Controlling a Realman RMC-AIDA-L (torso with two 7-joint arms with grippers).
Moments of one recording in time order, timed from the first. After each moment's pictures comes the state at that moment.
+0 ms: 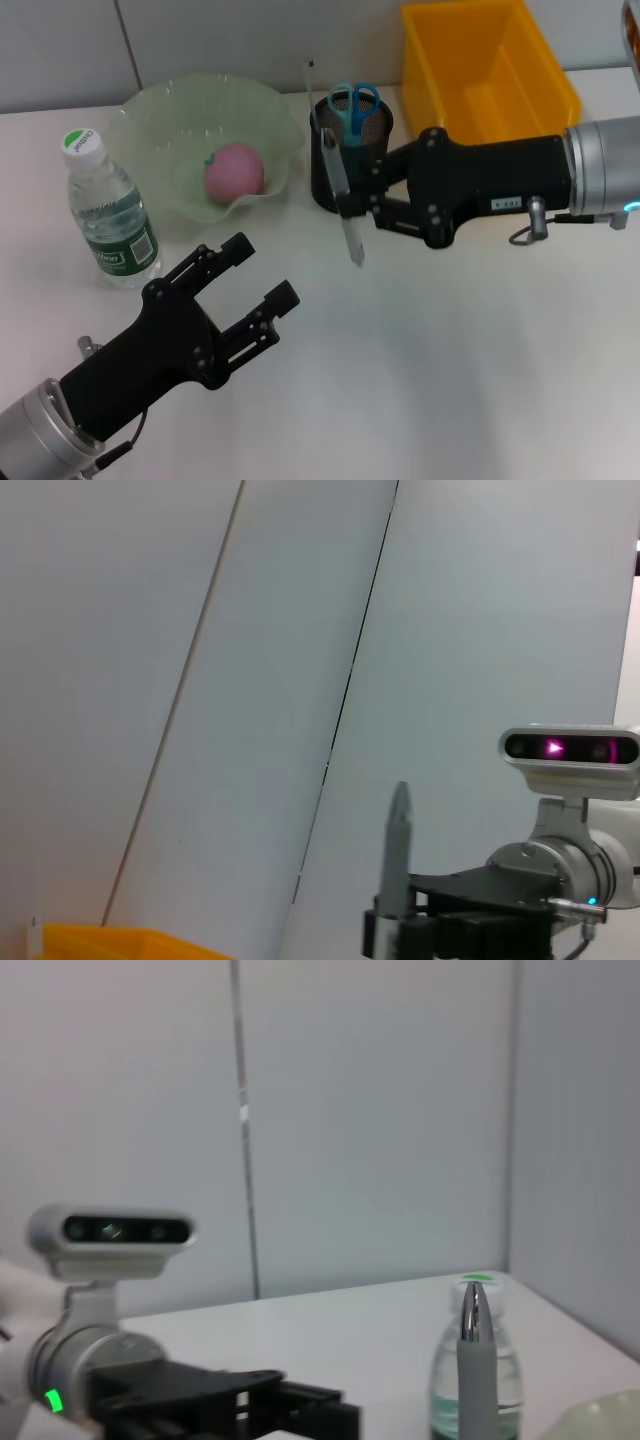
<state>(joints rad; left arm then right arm) -0.32 -2.07 2.14 0.23 0.17 1.62 -0.68 0.56 2.08 -0.95 -0.92 -1.80 -1.62 1.44</state>
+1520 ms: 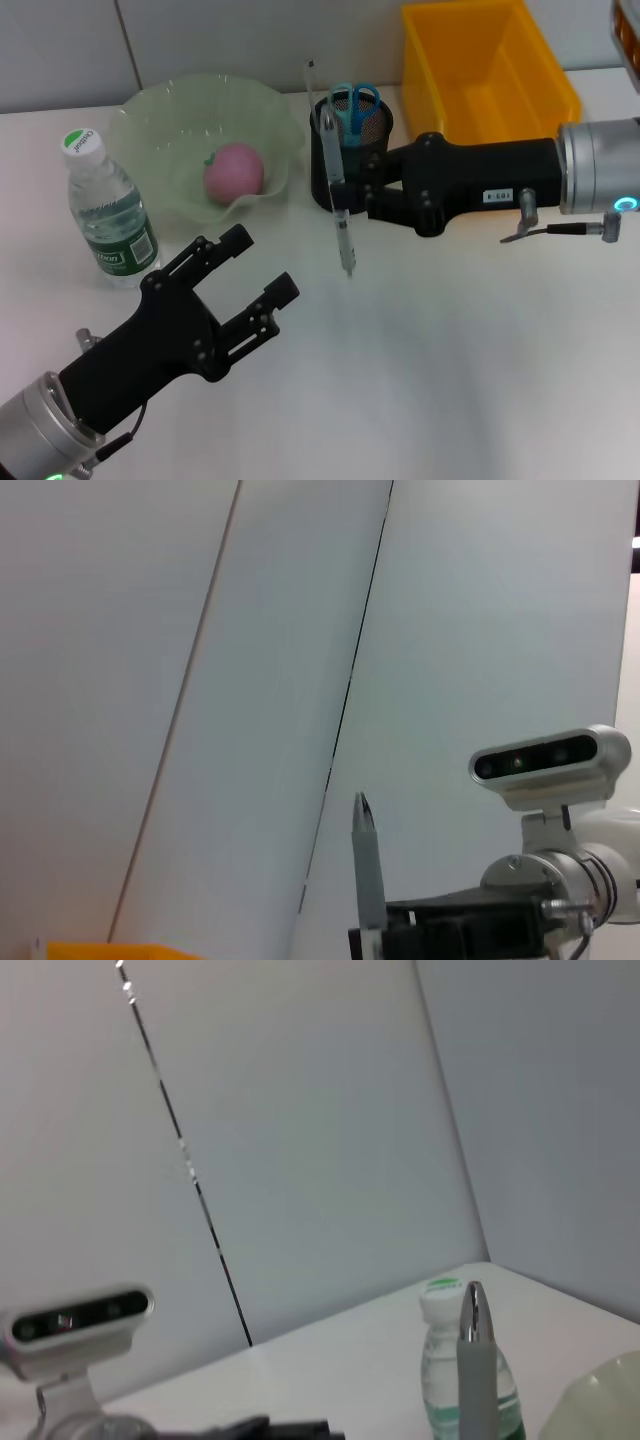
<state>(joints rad) -0.33 -2.07 2.13 0.23 0.17 1.62 -0.66 0.57 2.07 -0.96 -0.86 -1.76 -1.58 1.60</state>
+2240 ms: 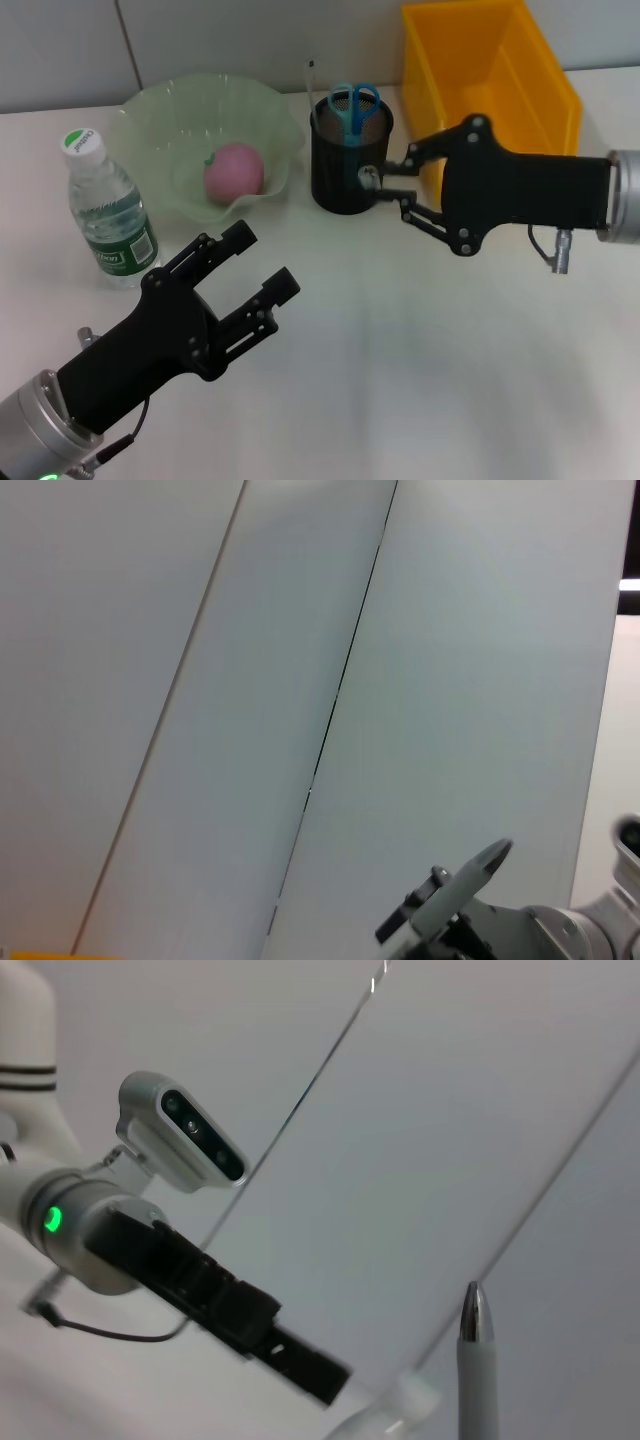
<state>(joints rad) -0.33 -2.07 2.13 0.23 0.17 1.67 -0.74 0.42 2.09 -0.98 -0.88 -1.58 -1.62 0.61</state>
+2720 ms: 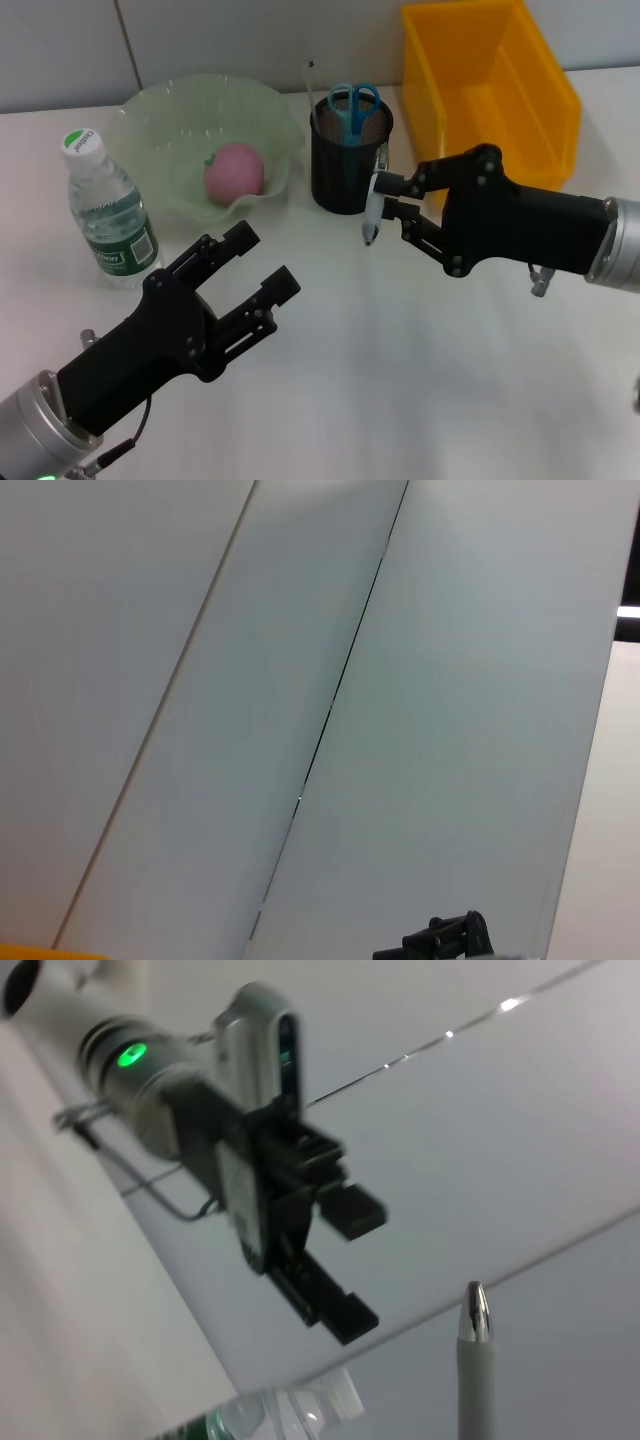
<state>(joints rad) -0.33 -2.07 2.13 0.24 0.17 1.68 -0.79 0.42 2.08 -0.99 -0.61 -1.45 -1.62 -0.15</state>
